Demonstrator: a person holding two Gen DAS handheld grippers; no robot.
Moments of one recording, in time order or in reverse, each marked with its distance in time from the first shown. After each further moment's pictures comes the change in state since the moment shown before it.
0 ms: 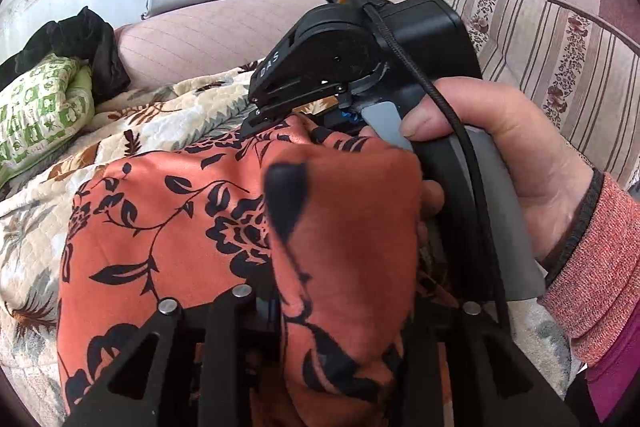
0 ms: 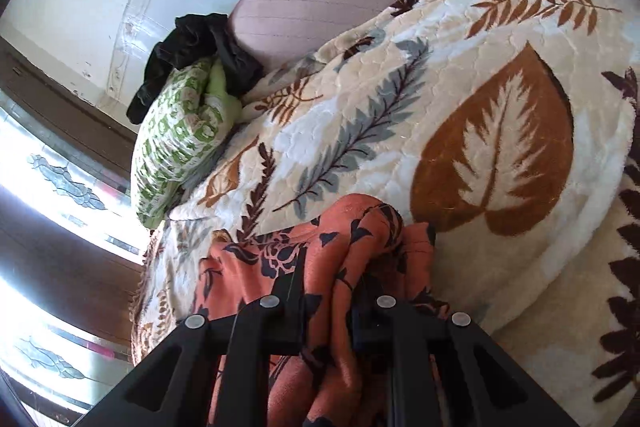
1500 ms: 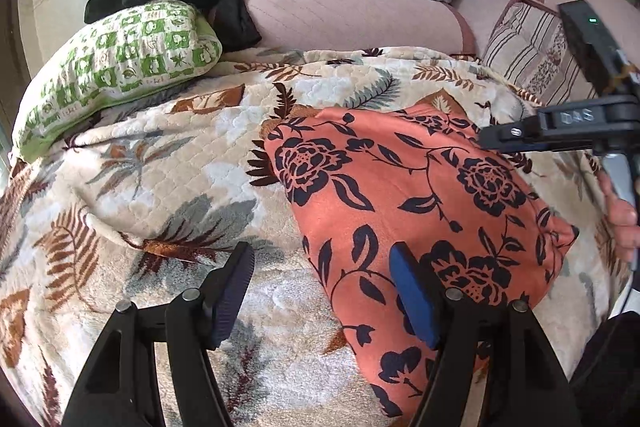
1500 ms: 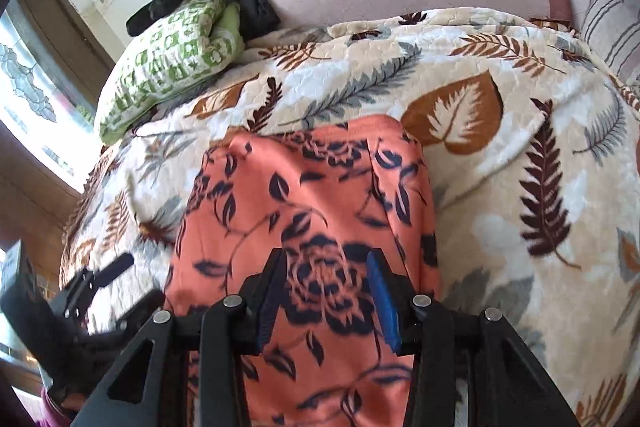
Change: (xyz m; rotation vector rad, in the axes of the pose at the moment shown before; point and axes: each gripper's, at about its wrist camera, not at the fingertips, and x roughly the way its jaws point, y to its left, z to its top) left arm -0.097 0.146 -0.043 -0.178 0.079 0.144; right arm -0.063 0.082 -0.088 -0.216 0.052 -0.288
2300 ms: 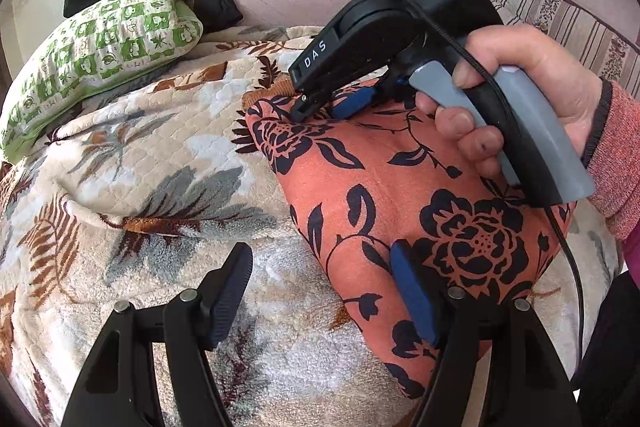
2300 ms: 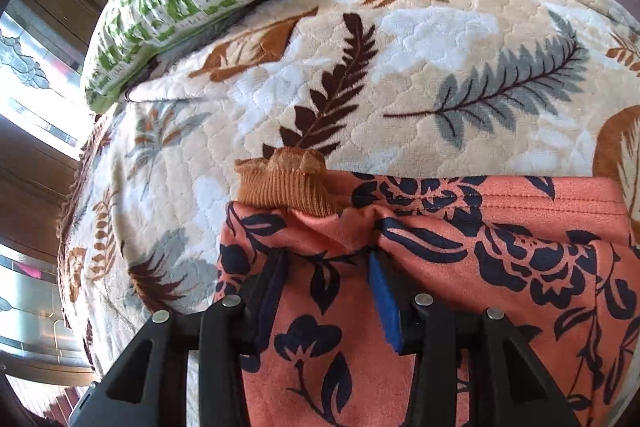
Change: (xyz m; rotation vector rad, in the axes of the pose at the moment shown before) left arm 0.019 -0.006 -0.021 0.063 0.039 -0.025; right arm 0.158 0.097 0.066 -0.084 0.218 0.077
